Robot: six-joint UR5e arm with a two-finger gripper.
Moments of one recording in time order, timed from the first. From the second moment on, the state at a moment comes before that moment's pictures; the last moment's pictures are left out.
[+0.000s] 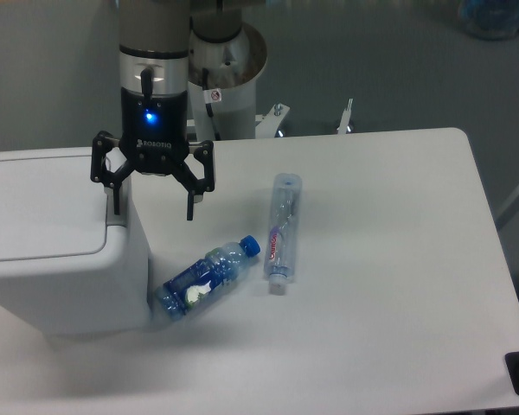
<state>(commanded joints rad) 2.23 -1.60 -1.71 -0.84 1.35 0.20</state>
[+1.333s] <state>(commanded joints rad) 2.23 -1.60 -1.73 -0.84 1.35 0.20</state>
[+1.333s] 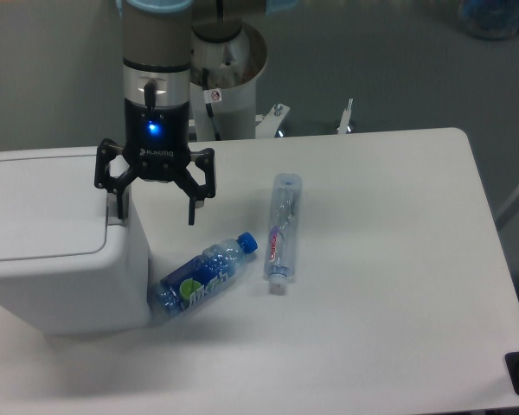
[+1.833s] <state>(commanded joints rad) 2.23 -1.60 -1.74 -0.84 1.35 0.22</state>
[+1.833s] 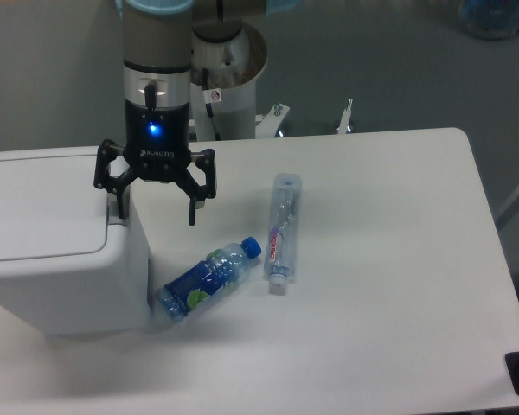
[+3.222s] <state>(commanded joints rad) 2.37 -1.57 -1.71 -0.84 1.40 0.23</state>
